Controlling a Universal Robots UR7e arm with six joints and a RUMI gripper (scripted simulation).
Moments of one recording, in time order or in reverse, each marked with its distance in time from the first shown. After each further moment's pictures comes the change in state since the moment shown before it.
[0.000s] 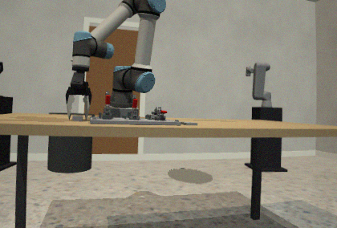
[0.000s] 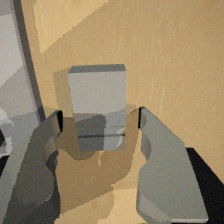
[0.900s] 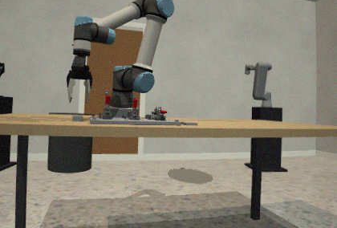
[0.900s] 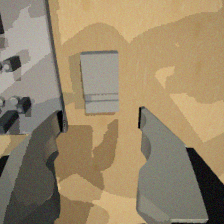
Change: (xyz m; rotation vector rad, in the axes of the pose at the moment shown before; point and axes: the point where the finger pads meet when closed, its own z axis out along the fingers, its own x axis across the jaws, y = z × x) arm 0.000 -0.001 -0.069 0.001 0.002 0.000
